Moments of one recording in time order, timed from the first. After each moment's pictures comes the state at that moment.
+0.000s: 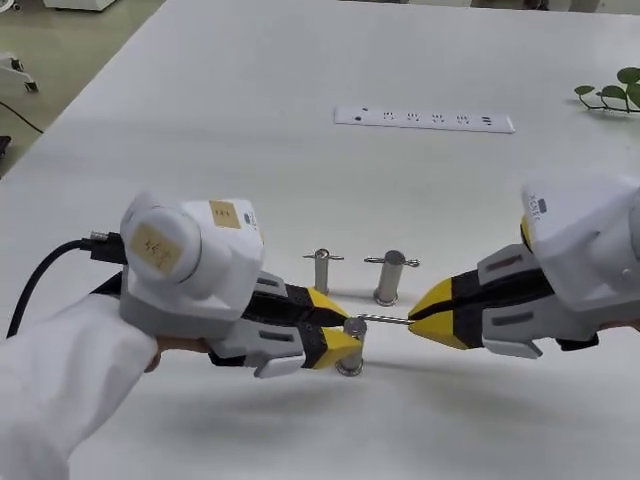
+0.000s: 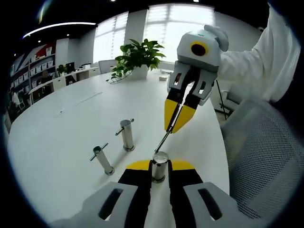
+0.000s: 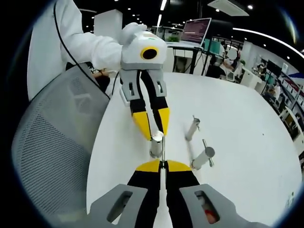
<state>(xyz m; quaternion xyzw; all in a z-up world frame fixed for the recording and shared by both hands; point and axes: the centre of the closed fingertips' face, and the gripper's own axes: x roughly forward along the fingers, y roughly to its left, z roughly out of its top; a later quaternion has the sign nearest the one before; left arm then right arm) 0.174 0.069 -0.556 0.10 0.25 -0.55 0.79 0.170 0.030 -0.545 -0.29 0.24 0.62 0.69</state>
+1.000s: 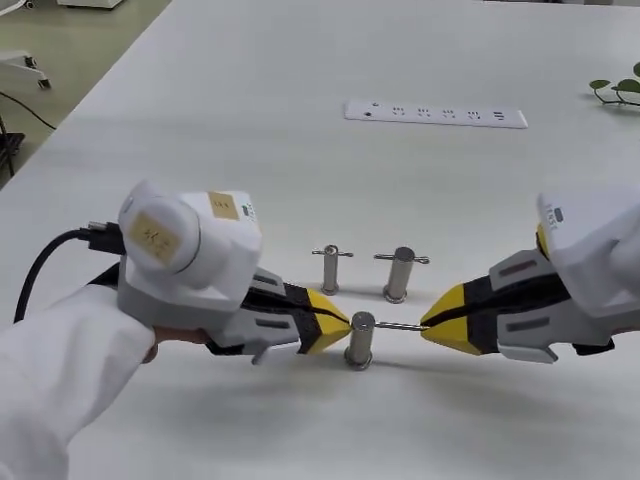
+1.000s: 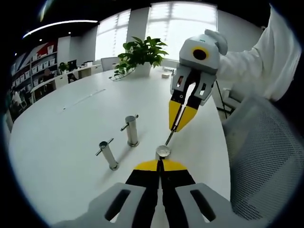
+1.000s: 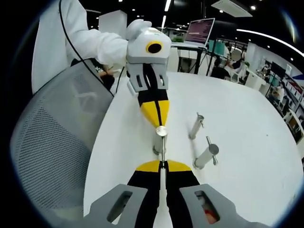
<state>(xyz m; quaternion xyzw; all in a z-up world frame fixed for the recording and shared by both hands) 0.177 0.083 -0.554 0.11 0.26 -0.54 0.79 0.167 0.027 -0.550 -0.29 0.23 0.64 0.67</state>
